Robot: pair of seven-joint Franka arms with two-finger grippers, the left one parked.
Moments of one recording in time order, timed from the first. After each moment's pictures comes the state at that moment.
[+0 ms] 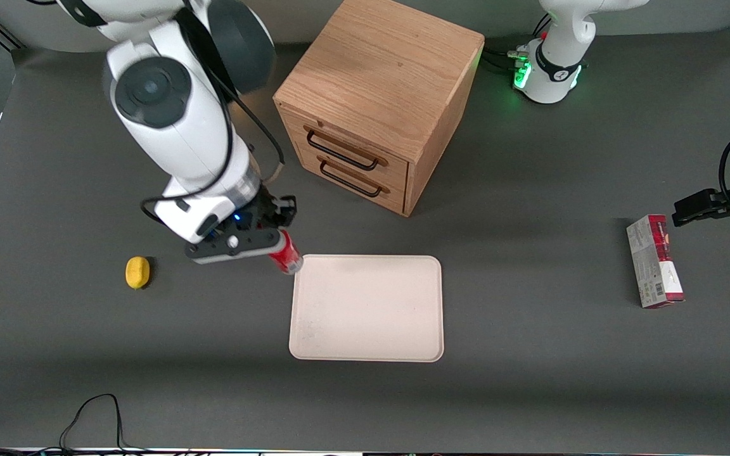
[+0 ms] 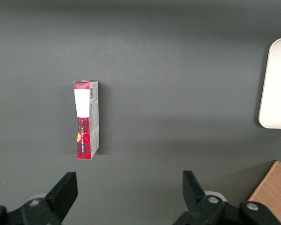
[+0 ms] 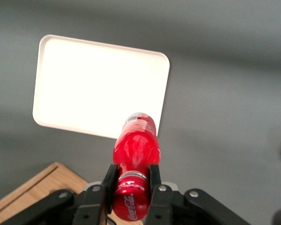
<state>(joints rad) 0.56 0.61 -0.07 -0.88 0.03 1.53 0.38</state>
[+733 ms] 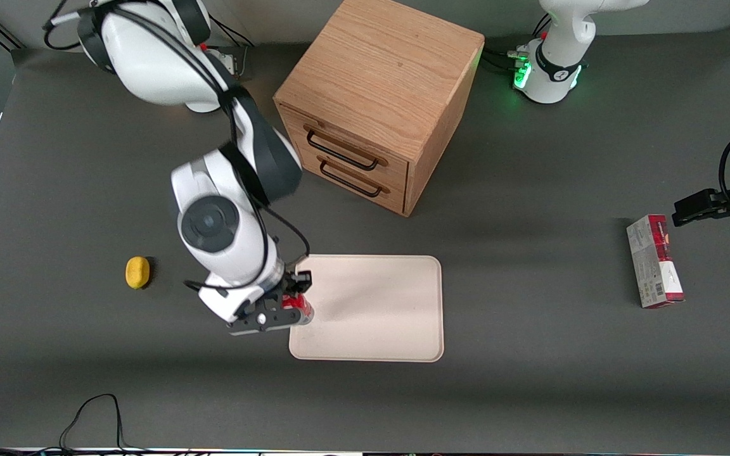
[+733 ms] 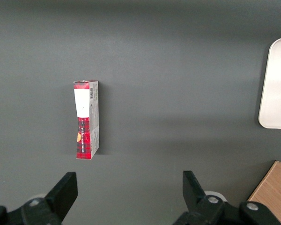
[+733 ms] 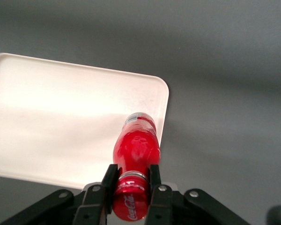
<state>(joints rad) 0.51 0.87 -0.07 -0.86 0.03 1.76 0.34</state>
